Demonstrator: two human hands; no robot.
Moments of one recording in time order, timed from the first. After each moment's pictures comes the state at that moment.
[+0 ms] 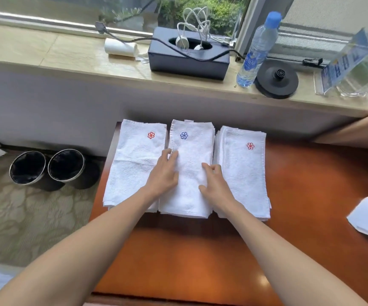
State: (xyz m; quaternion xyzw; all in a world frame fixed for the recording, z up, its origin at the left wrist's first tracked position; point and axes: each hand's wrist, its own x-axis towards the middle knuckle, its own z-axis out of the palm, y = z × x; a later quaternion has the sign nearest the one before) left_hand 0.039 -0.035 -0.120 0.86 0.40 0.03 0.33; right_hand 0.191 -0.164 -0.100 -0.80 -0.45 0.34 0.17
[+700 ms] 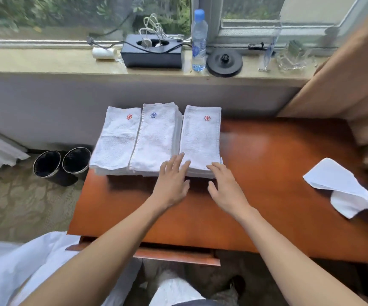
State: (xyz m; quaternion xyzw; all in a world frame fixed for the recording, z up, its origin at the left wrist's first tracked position) left_hand 0.060 -0.258 -0.072 0.93 0.35 -0.02 0.12; right_hand 0.228 -0.379 -0.057 -0.78 -0.52 0.27 0.23
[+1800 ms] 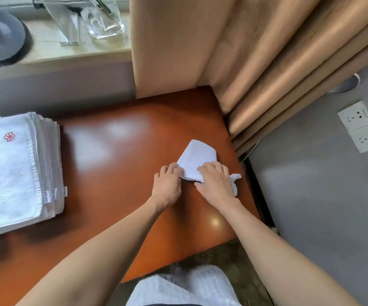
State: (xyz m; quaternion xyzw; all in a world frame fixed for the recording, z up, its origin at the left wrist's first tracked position) left_hand 0.504 -0.473 -0.190 0.93 0.24 -0.11 0.26; right_hand 0.611 -0.609 -0.134 -0.91 -0.38 0.18 0.01
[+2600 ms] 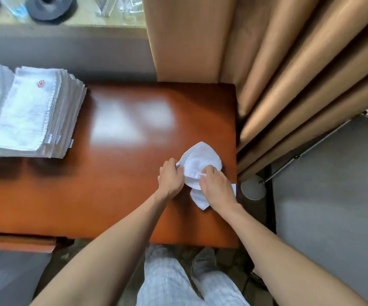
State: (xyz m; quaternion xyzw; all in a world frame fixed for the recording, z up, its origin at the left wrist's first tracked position) left_hand 0.569 -0.556 -0.211 0.69 0.58 0.02 0.43; right_hand 0.686 -0.662 -0.188 -0.84 -0.48 0.25 0.05
